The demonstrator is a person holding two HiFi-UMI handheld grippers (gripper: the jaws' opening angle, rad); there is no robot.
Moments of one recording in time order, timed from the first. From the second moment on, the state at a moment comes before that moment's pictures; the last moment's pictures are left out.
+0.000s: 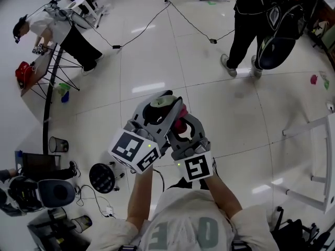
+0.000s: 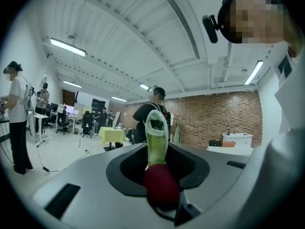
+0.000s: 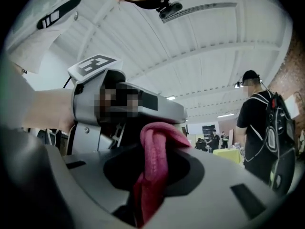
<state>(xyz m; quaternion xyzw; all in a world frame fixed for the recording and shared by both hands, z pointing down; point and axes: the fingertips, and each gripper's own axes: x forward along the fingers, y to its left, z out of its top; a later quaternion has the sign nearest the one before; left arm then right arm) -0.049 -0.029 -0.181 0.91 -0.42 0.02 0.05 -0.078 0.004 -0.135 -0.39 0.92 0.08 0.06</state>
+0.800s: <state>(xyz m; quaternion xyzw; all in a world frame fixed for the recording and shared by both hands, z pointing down) -0.044 -0.003 -0.224 0.92 -0.40 -0.05 0.02 -0.038 -0.029 -0.088 -0.46 0.88 -0.05 0.08</state>
